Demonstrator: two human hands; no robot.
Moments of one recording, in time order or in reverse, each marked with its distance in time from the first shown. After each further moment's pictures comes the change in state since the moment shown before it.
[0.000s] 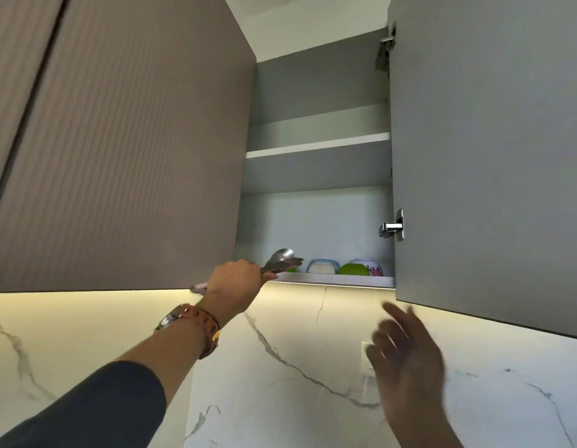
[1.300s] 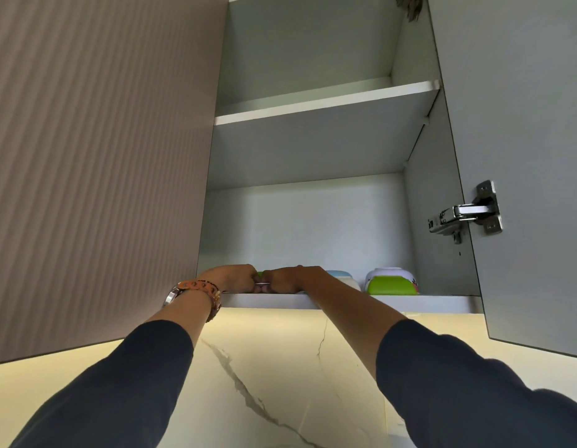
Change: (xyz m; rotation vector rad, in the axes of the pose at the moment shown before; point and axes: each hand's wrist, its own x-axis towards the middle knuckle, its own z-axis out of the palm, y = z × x) left_hand 0.239 -0.024 0.164 -0.358 -0.432 0.187; right_hand 0.235 0.157 0.226 -1.540 -1.117 -0.171
